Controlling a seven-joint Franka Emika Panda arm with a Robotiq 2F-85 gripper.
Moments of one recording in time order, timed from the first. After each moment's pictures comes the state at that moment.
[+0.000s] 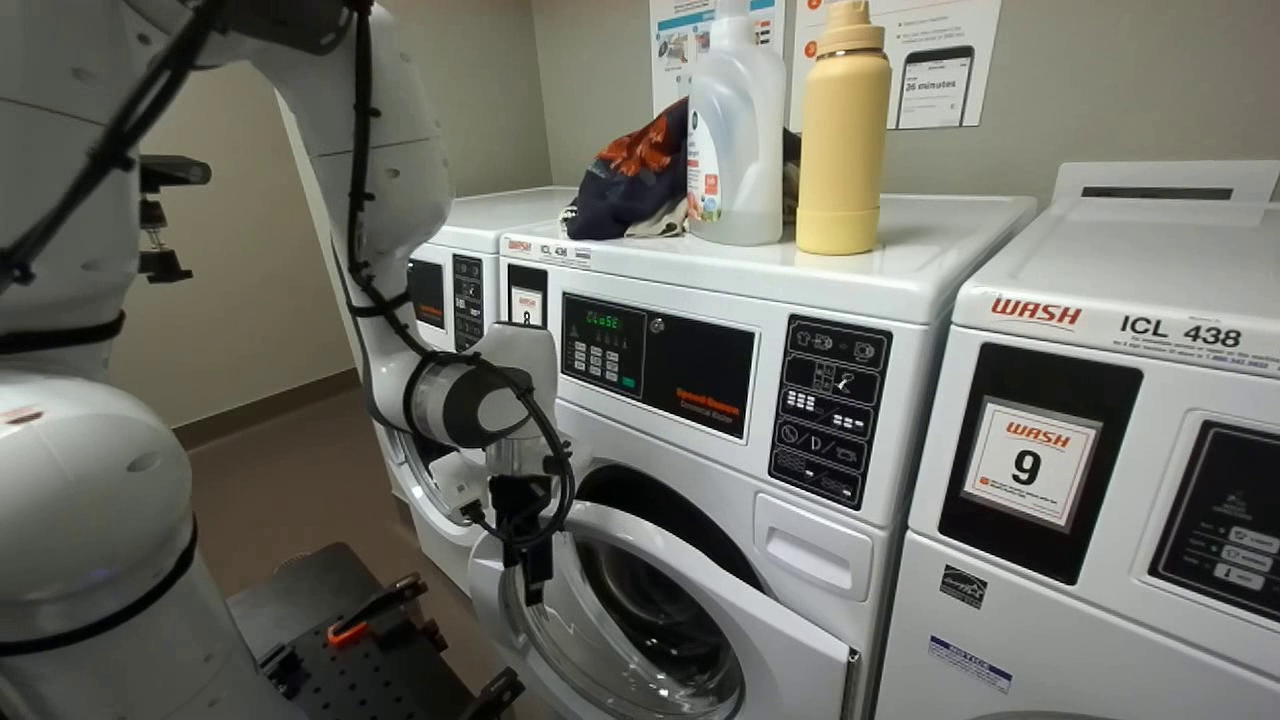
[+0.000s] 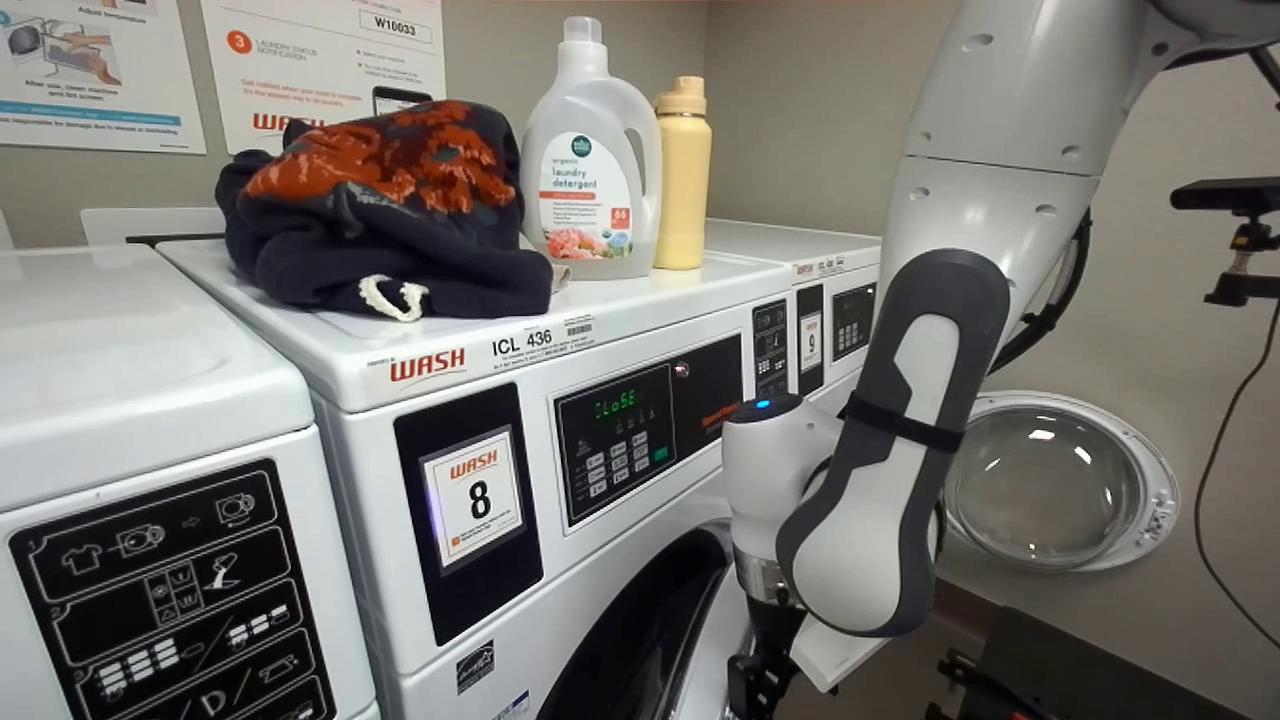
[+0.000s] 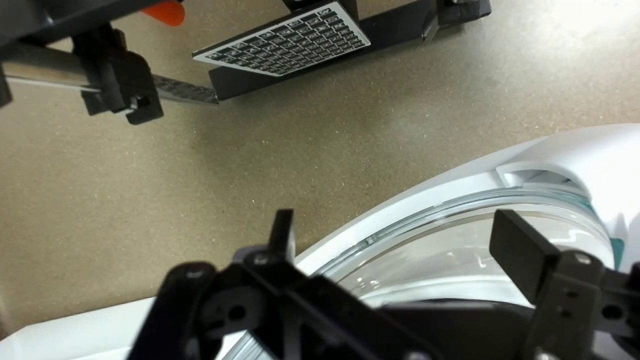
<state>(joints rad) 0.20 0.32 -0.12 -2.73 -0.07 2.84 0.44</state>
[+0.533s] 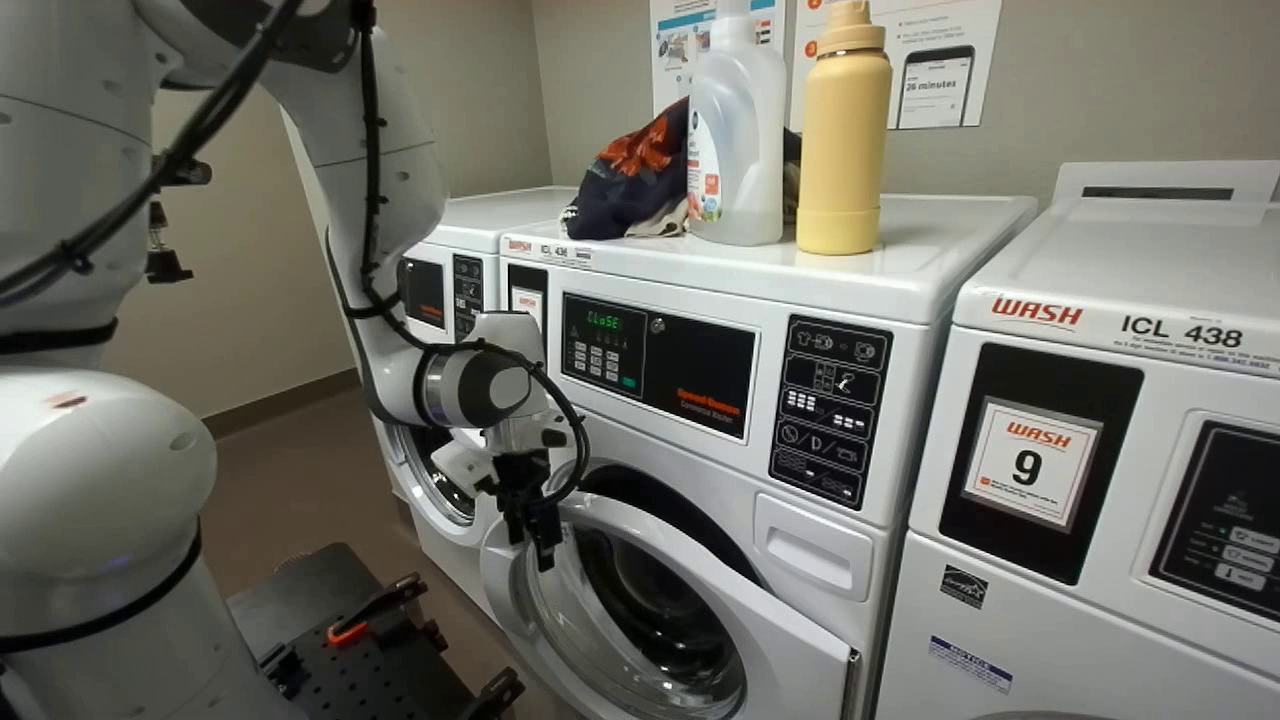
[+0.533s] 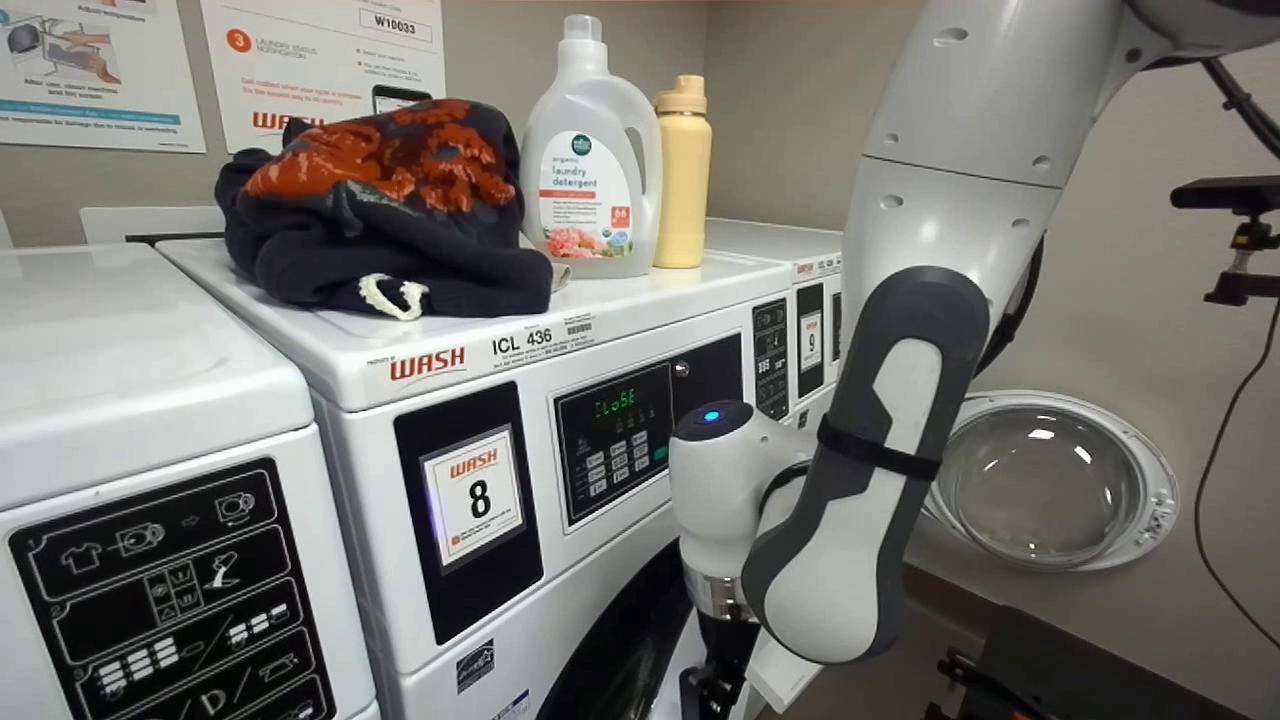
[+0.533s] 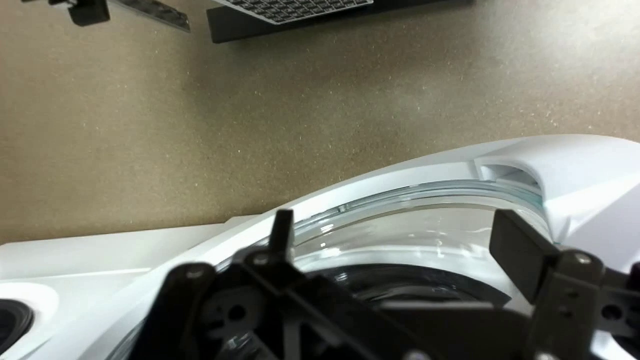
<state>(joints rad) 0.37 0.38 -0.18 -2.63 -0.16 2.84 0.50</state>
